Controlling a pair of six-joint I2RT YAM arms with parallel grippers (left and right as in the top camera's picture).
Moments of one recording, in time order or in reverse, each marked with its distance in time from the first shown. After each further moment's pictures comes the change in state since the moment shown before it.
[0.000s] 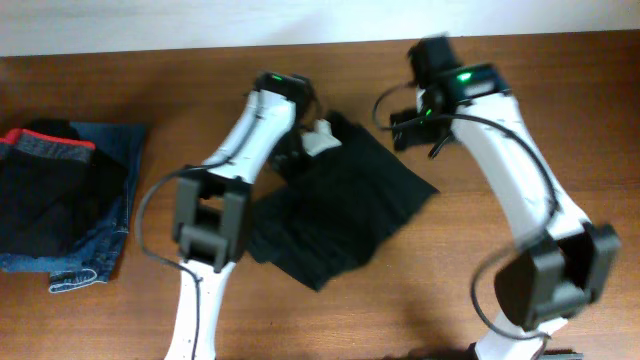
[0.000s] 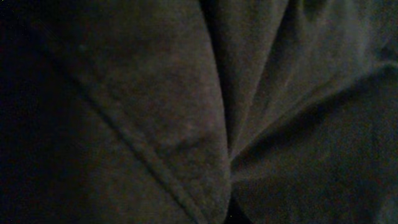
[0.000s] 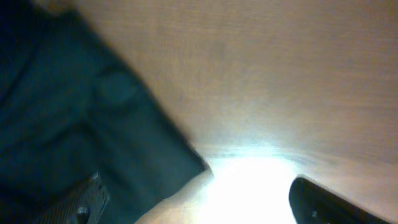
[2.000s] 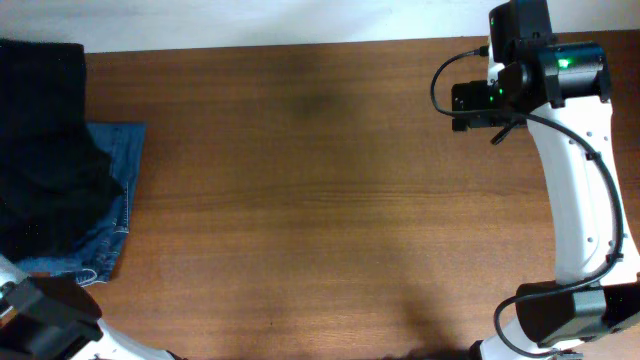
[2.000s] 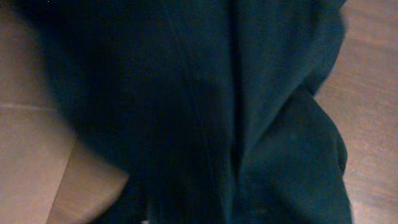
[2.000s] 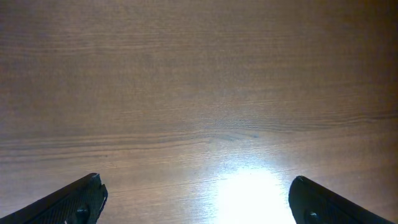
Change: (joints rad) left arm 1.082 -0.483 0.052 0.223 -0.159 -0.151; right arm -0.154 -0.078 0.185 -0.206 0.051 -0.055
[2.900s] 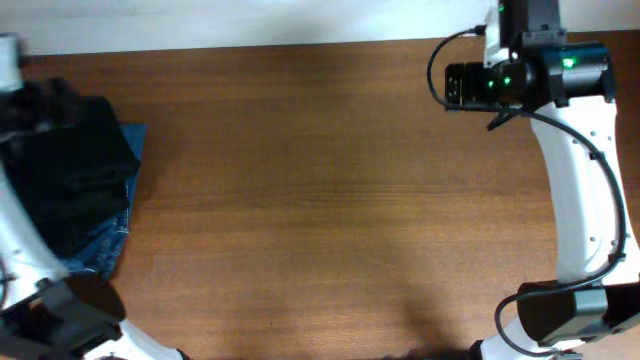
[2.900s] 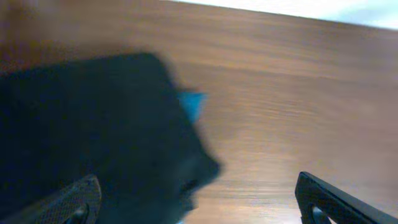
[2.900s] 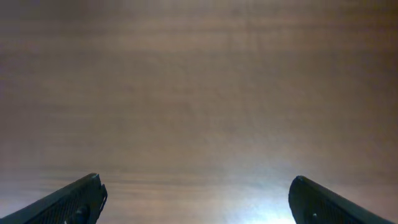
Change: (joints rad) left arm -0.257 -0.039 0.000 -0.001 0.194 -0.090; right arm -0.030 0.000 0.000 0.179 -0.164 -0.042
